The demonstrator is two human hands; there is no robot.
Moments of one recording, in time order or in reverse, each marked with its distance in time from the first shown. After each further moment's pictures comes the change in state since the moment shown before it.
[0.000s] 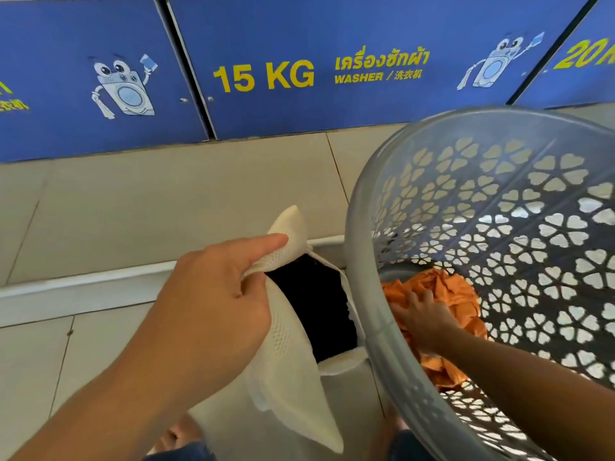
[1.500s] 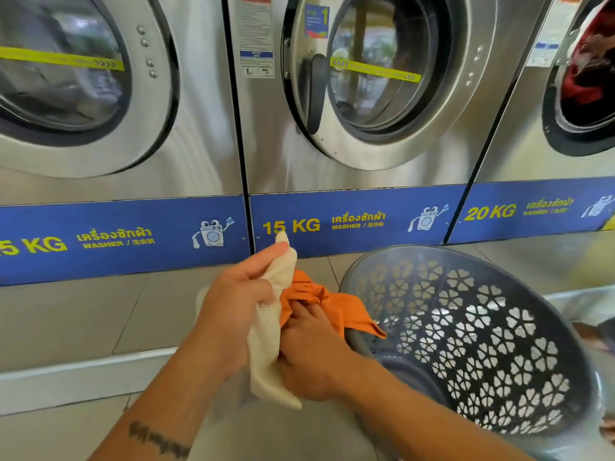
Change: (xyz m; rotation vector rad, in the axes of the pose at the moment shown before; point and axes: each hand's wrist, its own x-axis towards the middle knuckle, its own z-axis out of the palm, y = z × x) left_hand -0.099 0.052 -0.096 -0.919 -0.001 0.151; right_hand -0.251 -0.137 -0.273 0.353 0.921 -0.449
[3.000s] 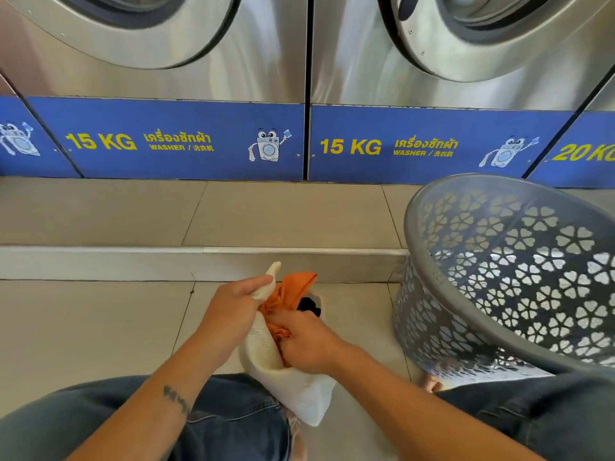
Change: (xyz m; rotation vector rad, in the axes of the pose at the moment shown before) left_hand -0.059 -0.129 -0.120 0.430 0.312 -0.316; right_hand -0.019 -0.090 0.131 0.832 -0.367 0.190
